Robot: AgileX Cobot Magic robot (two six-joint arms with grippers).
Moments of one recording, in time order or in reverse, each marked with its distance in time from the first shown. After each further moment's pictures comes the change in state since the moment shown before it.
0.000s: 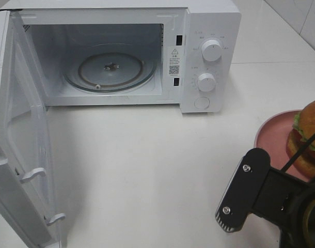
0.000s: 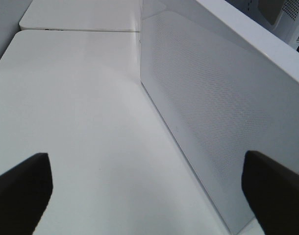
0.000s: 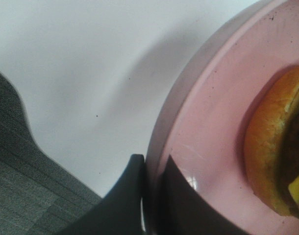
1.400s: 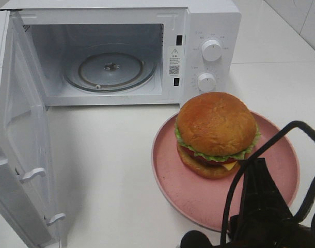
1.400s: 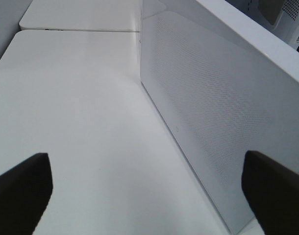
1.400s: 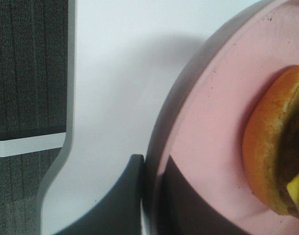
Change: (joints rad) left arm 0.000 0.000 0.000 0.000 0.000 0.000; right arm 0.202 0.000 0.003 -0.173 -0.224 -0.411
